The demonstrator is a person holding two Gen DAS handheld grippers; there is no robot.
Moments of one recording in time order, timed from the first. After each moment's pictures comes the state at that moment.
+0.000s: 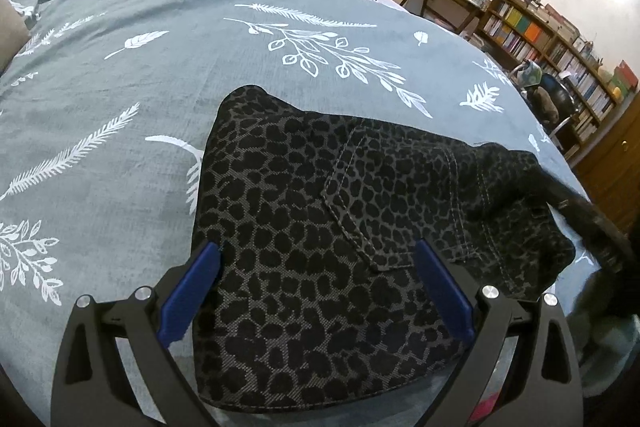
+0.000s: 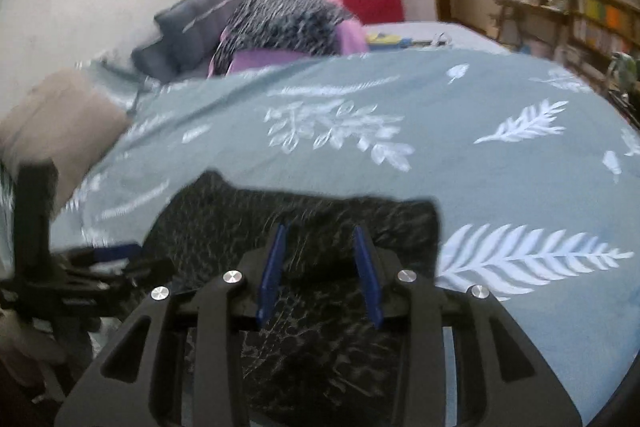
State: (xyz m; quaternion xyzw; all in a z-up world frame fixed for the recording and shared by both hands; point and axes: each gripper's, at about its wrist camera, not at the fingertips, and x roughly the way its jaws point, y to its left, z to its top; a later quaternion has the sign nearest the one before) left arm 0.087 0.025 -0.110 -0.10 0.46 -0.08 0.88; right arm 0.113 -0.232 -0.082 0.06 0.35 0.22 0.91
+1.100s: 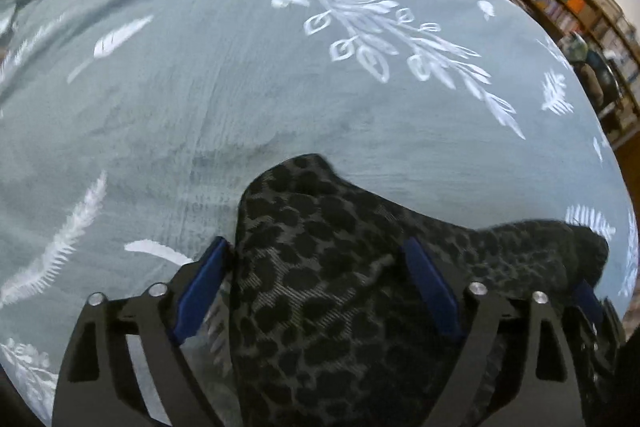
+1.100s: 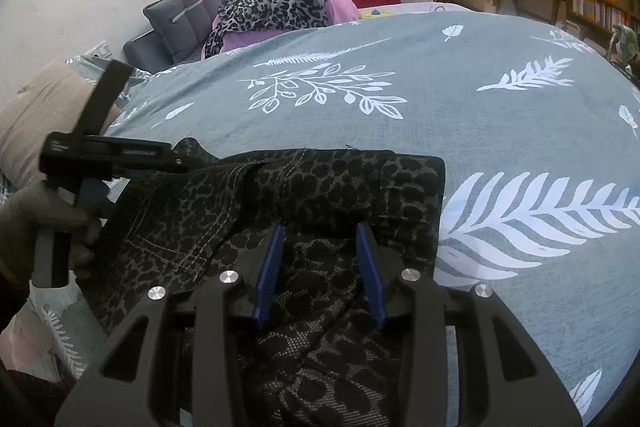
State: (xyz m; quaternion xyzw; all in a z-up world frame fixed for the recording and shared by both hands) left arm 0.225 0.053 -0.157 -0.07 0.55 -0.03 0.83; right arm 0.115 -0.240 -0.143 0.08 0.37 0.22 0.90
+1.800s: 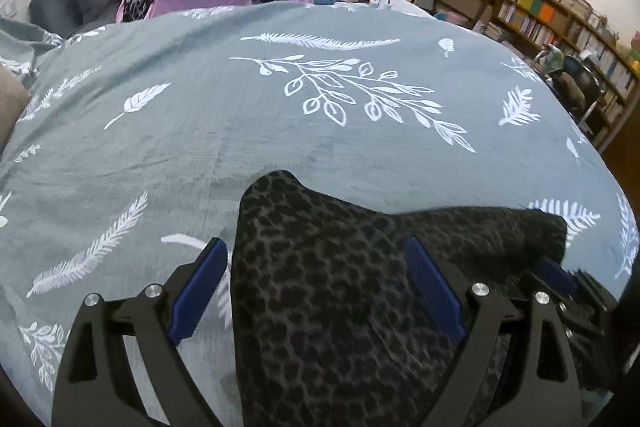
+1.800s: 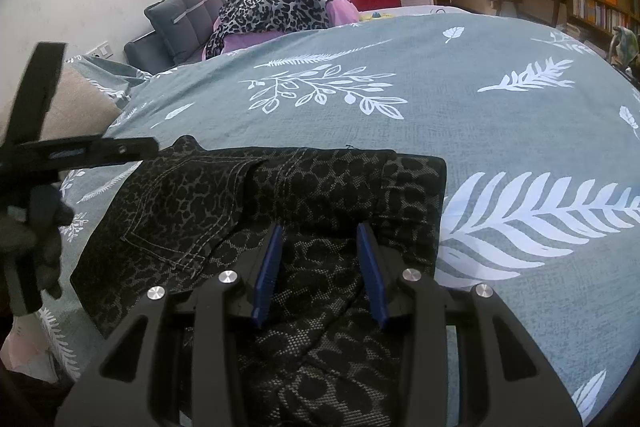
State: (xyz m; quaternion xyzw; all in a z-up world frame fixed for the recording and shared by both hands) left arm 0.157 0.028 -0.098 -0.02 0.45 -0.05 0.89; right arm 0.113 -0.238 -0.144 0.08 0.36 0.22 0.90
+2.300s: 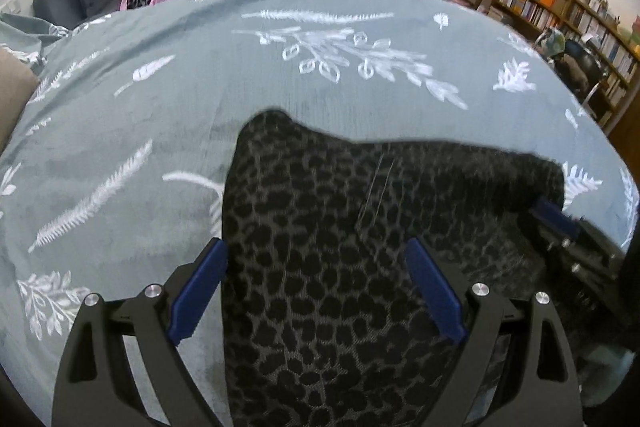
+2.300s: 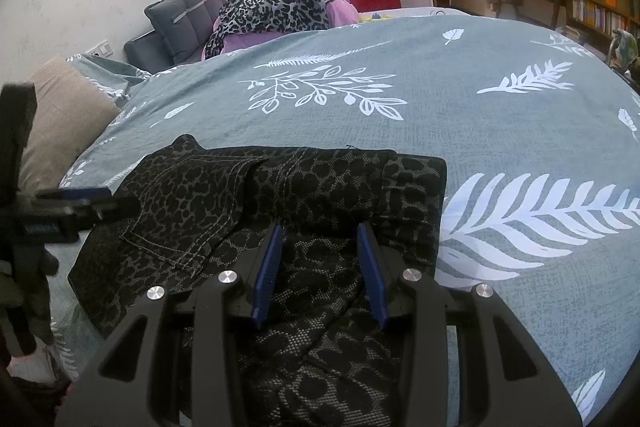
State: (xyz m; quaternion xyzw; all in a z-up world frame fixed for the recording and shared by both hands) left arm 0.119 0.016 -0.122 -0.01 0.47 -0.04 0.88; right arm 0.112 -0.237 -0.145 0.08 0.36 0.22 0.90
